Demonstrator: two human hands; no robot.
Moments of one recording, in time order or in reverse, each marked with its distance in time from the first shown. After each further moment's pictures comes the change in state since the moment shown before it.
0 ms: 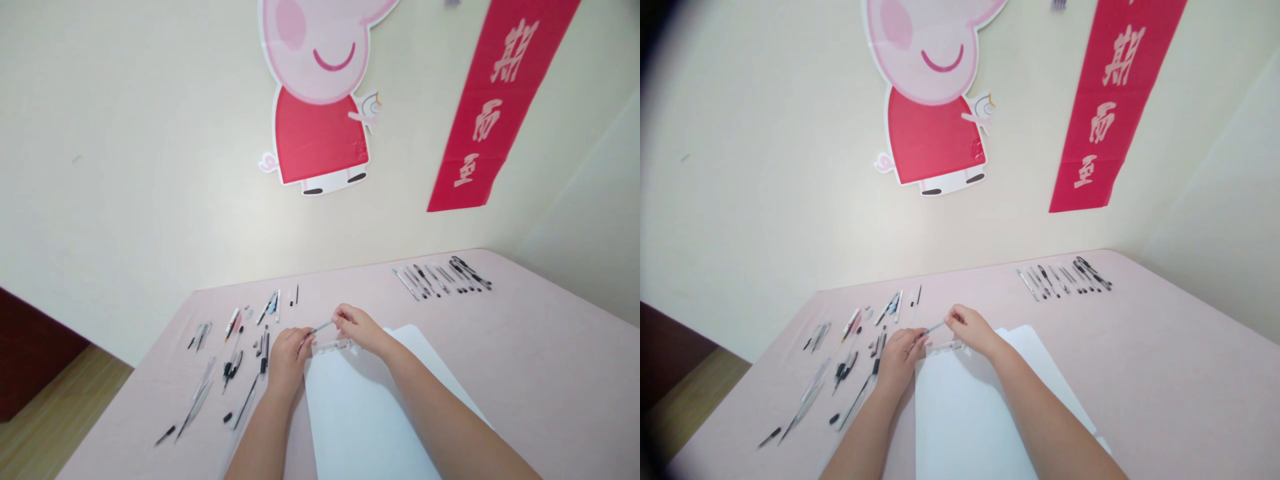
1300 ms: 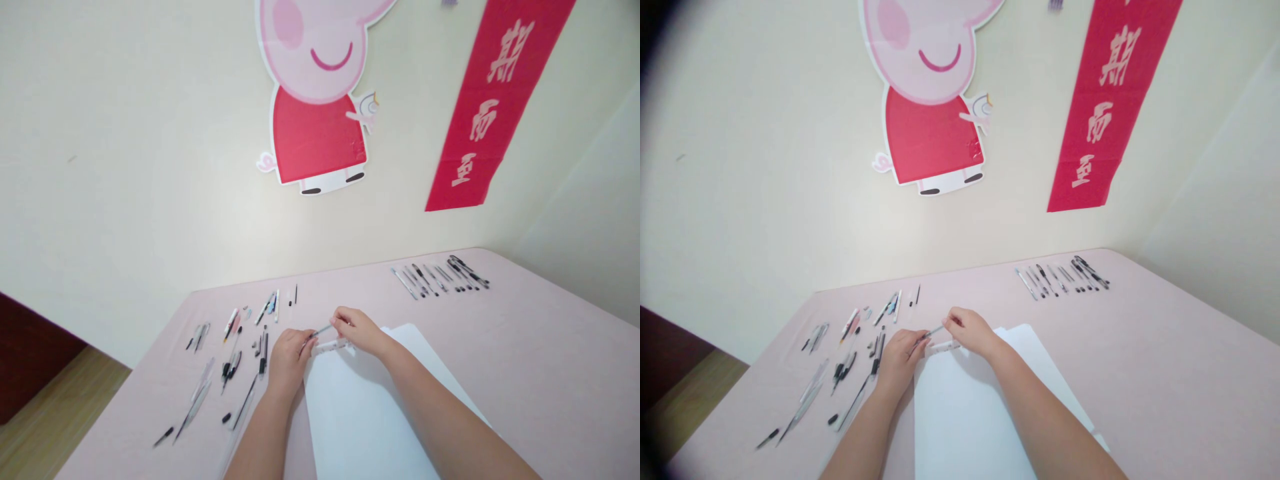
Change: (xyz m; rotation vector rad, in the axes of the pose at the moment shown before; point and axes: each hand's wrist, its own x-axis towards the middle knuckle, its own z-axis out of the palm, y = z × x) left_hand -0.001 0.004 0.000 0.012 -0.013 0.041; right_hand -0.002 -0.001 -0.001 -0.238 -0.001 -0.054
